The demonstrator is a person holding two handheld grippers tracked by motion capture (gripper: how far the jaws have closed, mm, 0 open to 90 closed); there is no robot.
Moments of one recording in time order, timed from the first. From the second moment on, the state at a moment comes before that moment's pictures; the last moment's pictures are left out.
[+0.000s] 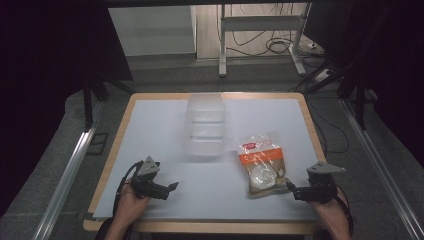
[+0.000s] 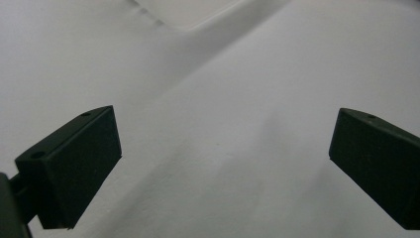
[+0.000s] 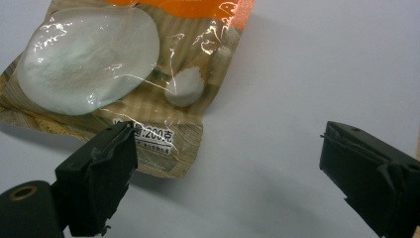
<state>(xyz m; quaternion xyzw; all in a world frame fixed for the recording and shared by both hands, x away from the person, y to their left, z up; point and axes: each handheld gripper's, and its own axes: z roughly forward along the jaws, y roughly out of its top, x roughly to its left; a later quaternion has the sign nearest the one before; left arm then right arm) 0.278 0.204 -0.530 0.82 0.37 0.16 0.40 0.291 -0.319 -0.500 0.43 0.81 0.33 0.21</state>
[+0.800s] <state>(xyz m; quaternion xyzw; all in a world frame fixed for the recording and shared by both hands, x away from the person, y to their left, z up) 0.277 0.197 -0.533 0.84 0.35 0.17 0.38 0.294 -0.318 -0.498 0.47 0.79 0.35 0.19</state>
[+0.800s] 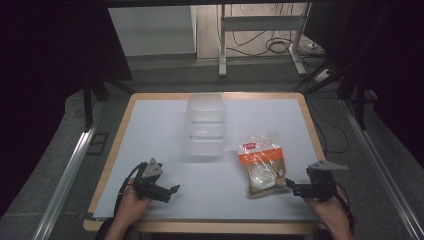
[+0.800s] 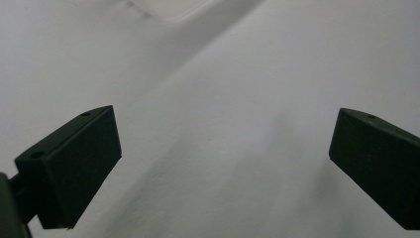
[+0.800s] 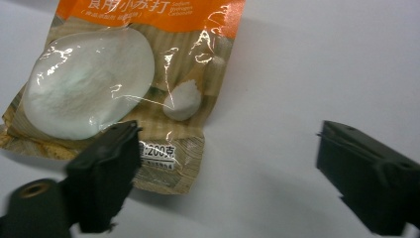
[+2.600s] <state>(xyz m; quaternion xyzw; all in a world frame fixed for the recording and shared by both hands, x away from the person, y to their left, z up) 0.277 0.193 -0.534 0.85 0.34 0.16 0.37 0.298 -0.302 -0.508 0.37 0.88 0.28 0.11</state>
